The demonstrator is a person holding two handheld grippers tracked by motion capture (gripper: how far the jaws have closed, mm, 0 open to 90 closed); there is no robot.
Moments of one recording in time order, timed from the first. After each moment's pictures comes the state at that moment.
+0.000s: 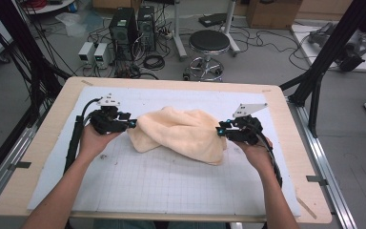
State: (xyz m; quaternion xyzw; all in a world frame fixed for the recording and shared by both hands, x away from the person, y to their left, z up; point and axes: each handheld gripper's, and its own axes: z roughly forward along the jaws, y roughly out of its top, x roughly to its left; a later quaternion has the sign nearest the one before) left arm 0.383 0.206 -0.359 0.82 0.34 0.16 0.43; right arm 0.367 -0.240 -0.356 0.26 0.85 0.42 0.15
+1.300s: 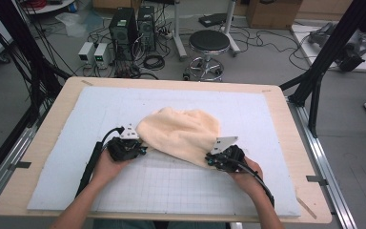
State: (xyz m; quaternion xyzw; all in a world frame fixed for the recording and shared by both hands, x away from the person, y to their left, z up) left arm 0.346 0.163 -0.429 0.87 0.29 0.14 0.37; right arm 0.323 -0.203 -0.423 0.18 0.92 0.32 0.15
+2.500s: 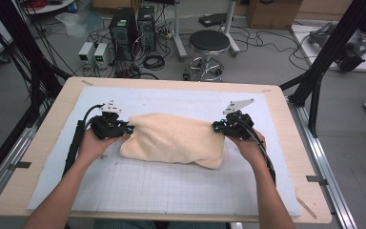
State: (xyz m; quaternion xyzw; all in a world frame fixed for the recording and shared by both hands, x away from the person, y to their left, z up) left arm 0.398 0.208 -0.388 0.84 0.36 0.14 0.38; right arm 0.403 -0.226 -0.375 0.28 0.87 0.37 0.15
